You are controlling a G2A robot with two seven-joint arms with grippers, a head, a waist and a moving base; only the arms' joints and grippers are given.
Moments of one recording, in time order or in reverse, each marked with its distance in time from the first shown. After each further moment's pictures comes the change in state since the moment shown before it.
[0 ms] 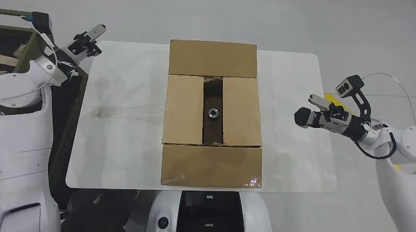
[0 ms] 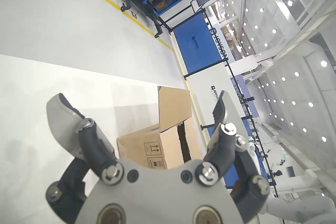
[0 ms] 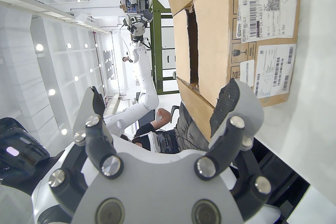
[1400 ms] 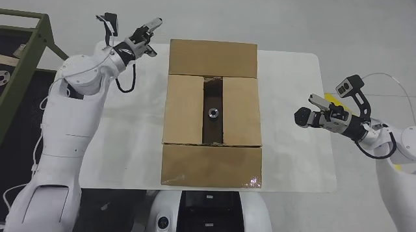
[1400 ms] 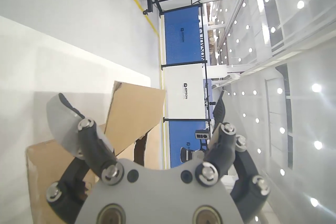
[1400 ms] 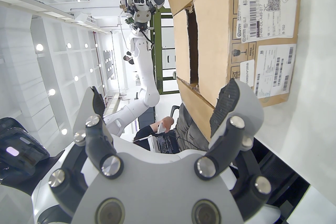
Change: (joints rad) left arm -0.134 -0.087 0.359 -0.022 -0.156 0.328 0.195; right arm 0.000 0.000 0.000 0.000 0.000 0.000 0.000
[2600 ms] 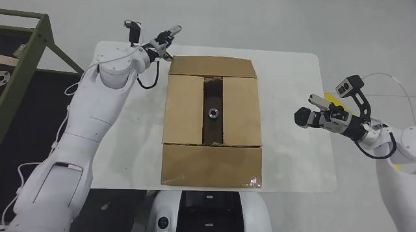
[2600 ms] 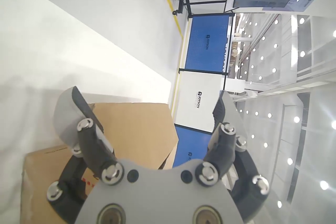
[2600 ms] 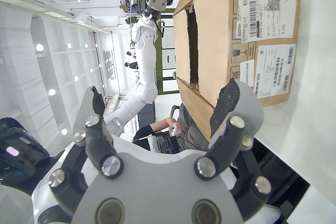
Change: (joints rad) left arm -0.222 -0.067 0.304 0.279 -0.031 0.149 0.155; right arm 0.000 0.000 0.000 0.000 0.000 0.000 0.000
